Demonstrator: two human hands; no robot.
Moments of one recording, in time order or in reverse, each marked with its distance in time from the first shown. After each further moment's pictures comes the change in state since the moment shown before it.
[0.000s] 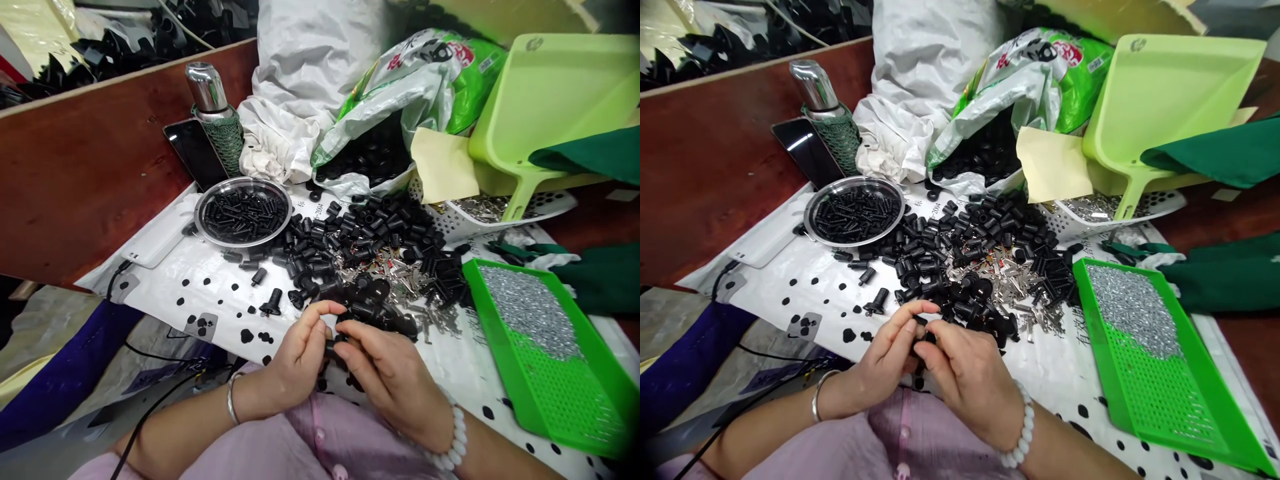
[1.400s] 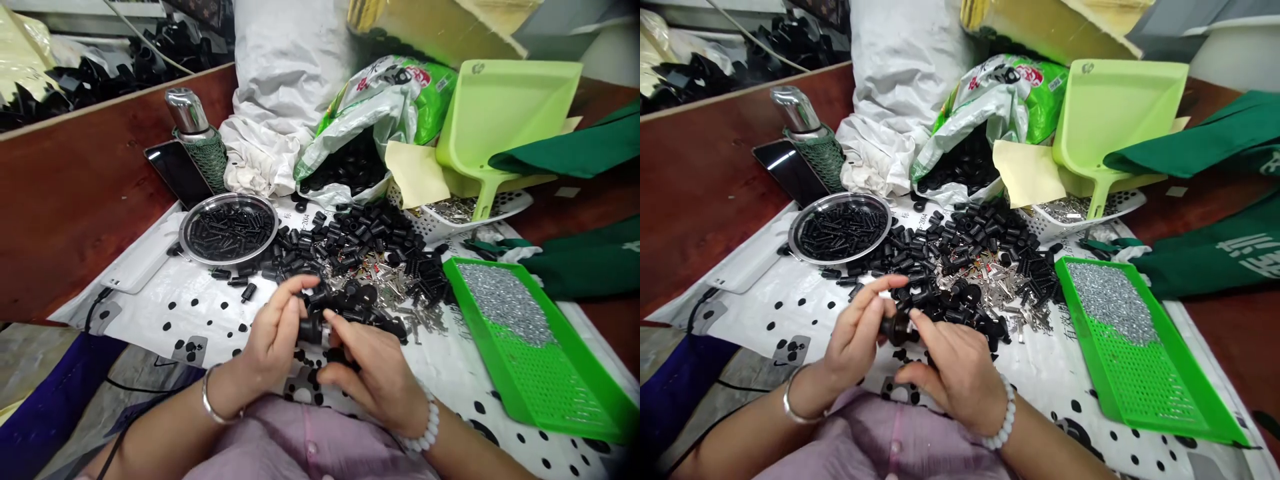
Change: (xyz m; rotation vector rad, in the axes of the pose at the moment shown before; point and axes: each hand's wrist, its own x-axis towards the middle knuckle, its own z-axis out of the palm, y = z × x) left_hand 0.018 0.034 -0.021 0.365 0.107 0.396; right_hand 0.003 0.007 0.005 -0.064 0.097 -0.081
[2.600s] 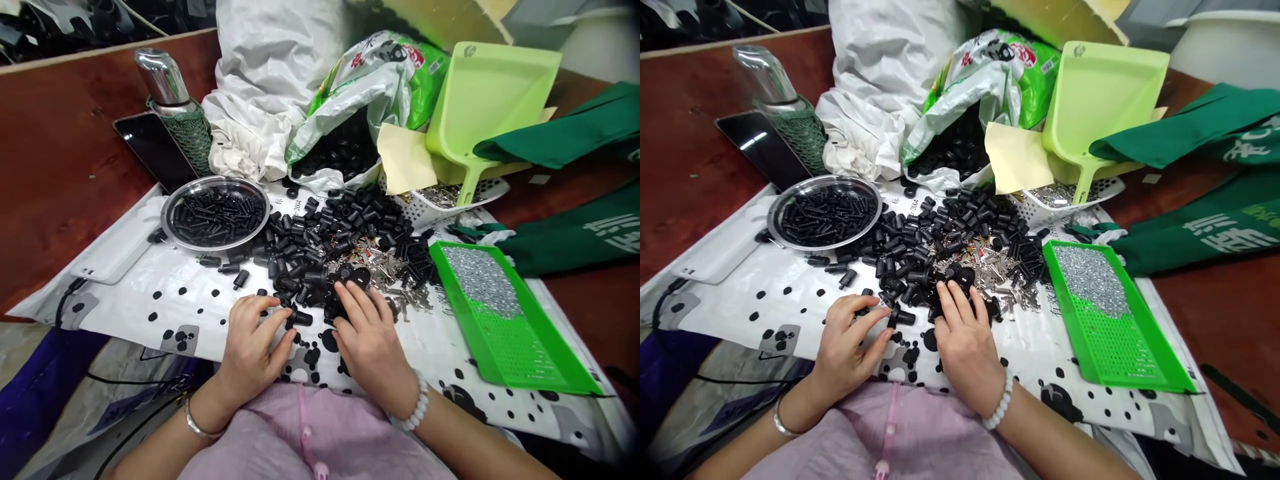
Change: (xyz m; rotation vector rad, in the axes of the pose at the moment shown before) left_hand -0.038 -0.051 -0.020 0.821 0.116 0.502; right_hand -0.029 0.009 0.019 -0.566 -0.240 0.168
